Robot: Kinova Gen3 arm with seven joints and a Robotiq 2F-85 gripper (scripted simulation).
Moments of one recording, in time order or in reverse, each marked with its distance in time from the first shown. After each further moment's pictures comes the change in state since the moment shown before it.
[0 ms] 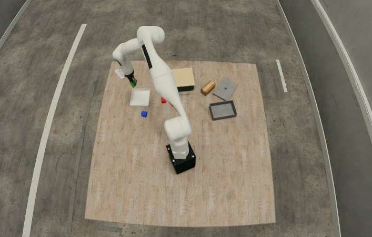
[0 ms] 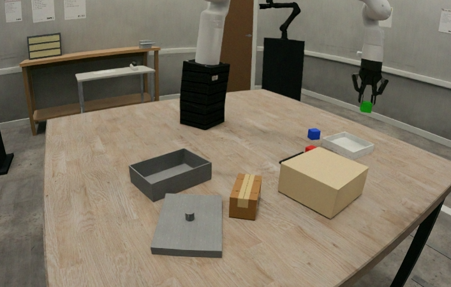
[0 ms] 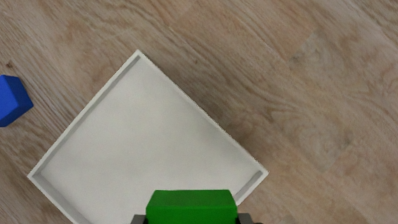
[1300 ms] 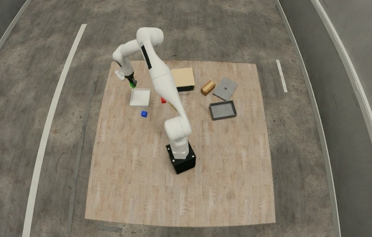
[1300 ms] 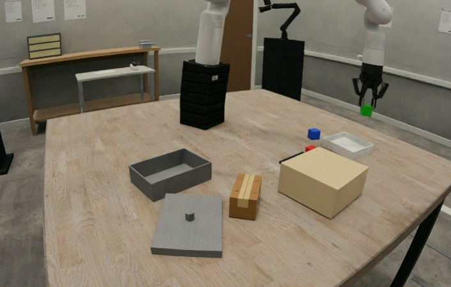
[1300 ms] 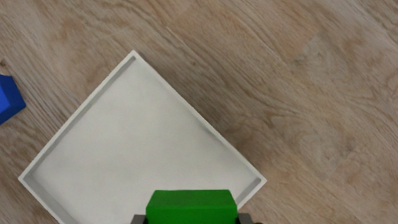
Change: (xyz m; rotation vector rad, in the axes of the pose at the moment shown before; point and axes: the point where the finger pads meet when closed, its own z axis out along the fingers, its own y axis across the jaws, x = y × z) arm 0.002 0.003 0.013 0.003 0.001 -0.014
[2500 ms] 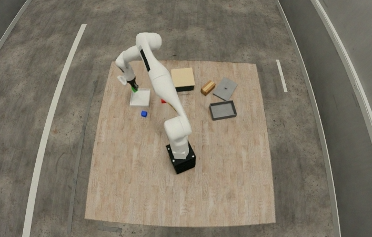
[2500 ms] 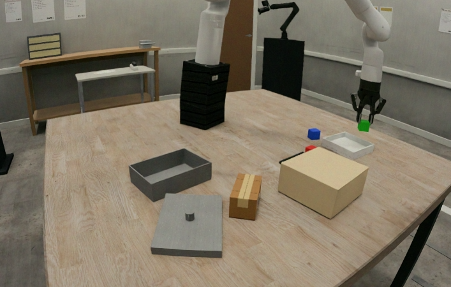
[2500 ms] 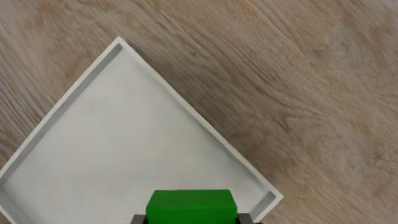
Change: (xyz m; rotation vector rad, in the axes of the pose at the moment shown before) arm 0.000 0.000 0.058 0.000 0.000 0.000
